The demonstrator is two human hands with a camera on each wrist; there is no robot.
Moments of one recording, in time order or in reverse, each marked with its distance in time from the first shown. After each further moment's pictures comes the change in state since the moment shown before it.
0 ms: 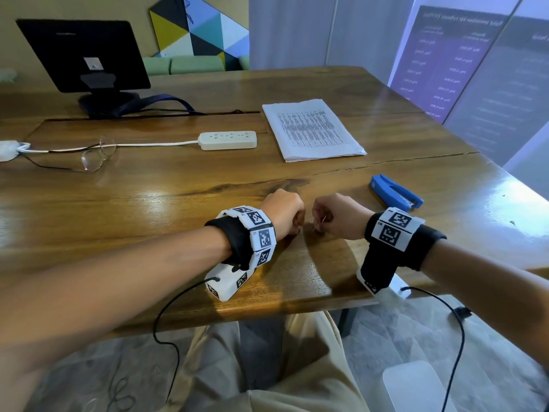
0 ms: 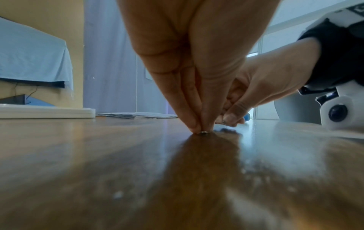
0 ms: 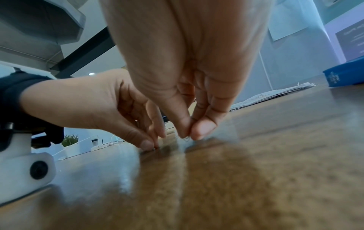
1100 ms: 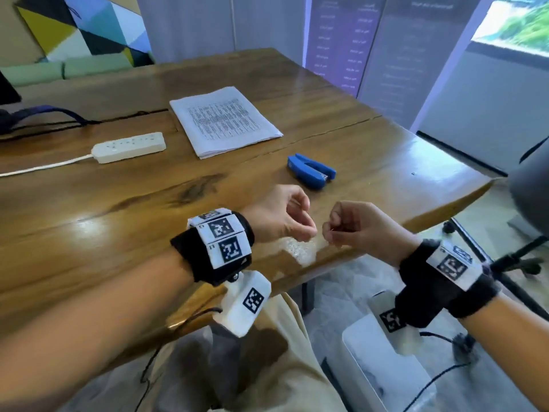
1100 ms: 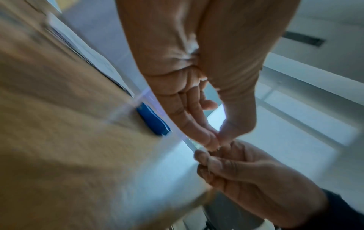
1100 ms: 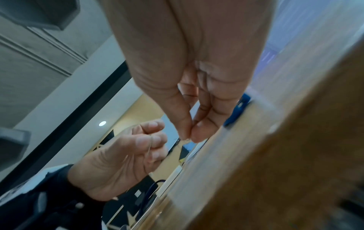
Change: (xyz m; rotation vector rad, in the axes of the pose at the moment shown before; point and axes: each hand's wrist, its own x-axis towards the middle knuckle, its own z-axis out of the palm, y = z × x) left_hand 0.012 0.108 0.018 -0.920 -0.297 0.171; right_hand -0.139 0.095 -0.005 0.811 0.256 0.084
